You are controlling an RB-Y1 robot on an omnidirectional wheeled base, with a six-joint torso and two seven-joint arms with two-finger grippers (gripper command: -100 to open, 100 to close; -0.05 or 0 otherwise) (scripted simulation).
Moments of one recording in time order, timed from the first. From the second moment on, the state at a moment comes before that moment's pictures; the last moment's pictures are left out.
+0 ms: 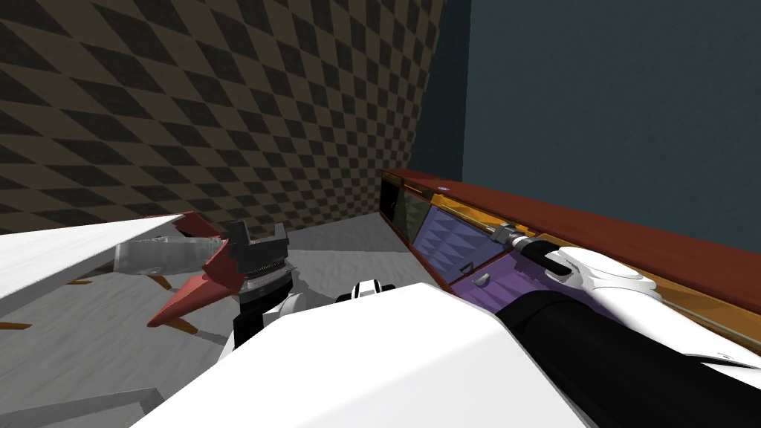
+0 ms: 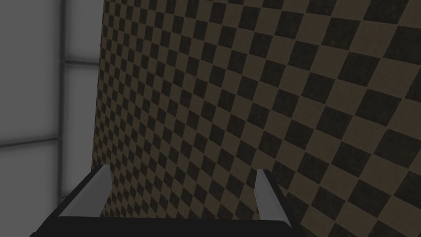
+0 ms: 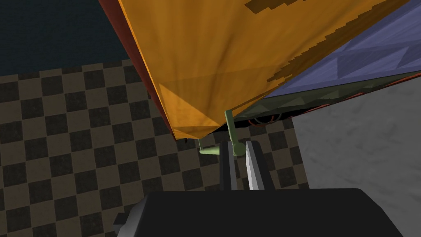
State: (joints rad) left arm 0.51 -0.03 0.01 -2.20 0.05 -0.65 0.08; right arm 0.58 -1.17 -0.56 -1.15 0.62 -0.45 1.27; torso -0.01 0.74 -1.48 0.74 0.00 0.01
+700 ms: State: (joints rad) left arm 0.51 -0.03 0.01 -2.20 0.05 -0.65 0.08; right arm 0.54 -1.17 -0.62 -0.91 0.57 -0.55 1.30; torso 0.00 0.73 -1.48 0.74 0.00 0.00
